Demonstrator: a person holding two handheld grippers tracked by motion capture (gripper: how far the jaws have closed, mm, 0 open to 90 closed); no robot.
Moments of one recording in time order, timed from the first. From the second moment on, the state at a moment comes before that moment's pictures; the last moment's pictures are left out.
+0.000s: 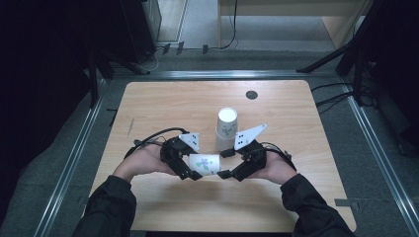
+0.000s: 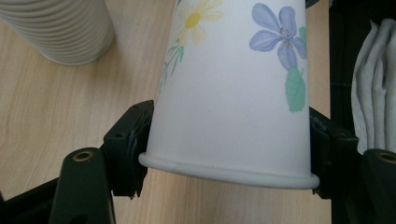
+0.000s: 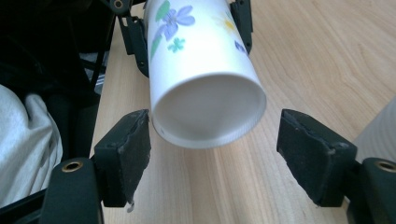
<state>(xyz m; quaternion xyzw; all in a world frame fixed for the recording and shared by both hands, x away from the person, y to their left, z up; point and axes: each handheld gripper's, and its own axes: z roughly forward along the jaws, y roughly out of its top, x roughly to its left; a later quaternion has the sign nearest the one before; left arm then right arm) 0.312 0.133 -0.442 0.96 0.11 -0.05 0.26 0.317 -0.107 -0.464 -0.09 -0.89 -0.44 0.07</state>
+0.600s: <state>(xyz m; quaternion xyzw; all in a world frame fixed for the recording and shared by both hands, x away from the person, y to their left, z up) 0.309 0.115 -0.449 0.97 0.09 -0.05 0.24 0.311 -0.089 -0.473 -0.07 -0.90 -0.43 0.08</state>
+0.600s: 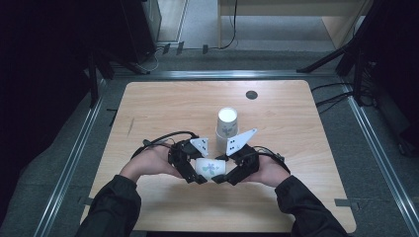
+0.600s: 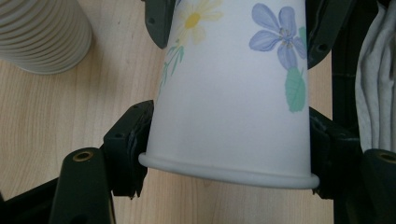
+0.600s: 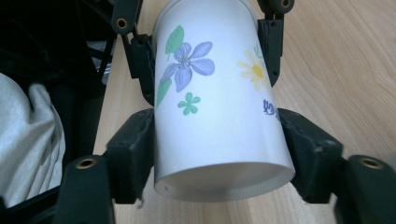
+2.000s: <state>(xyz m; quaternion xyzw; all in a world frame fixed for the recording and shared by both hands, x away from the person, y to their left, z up) 0.306 0.149 -0.456 0.90 0.15 -0.06 0.40 0.317 -0.115 -0.456 -0.08 -0.88 -0.47 0.07</state>
